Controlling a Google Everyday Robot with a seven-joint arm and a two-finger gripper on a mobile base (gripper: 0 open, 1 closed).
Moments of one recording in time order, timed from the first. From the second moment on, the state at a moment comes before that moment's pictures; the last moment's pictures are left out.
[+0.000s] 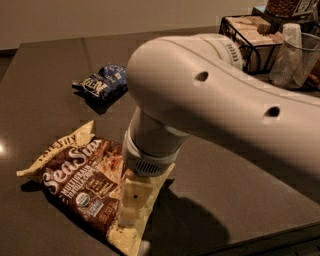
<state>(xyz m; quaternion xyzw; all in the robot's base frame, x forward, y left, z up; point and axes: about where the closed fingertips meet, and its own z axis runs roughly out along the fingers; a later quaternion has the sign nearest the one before) 0.375 0.044 0.850 -0.66 0.73 0.08 0.16</state>
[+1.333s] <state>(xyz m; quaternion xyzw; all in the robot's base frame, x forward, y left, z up) 0.404 -0.021 0.873 -0.62 0.76 0.06 0.16</state>
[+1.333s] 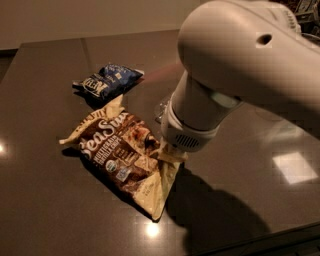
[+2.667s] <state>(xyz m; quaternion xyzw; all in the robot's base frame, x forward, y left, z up) 0.434 -0.080 0.891 -0.67 0.73 0.02 0.15</state>
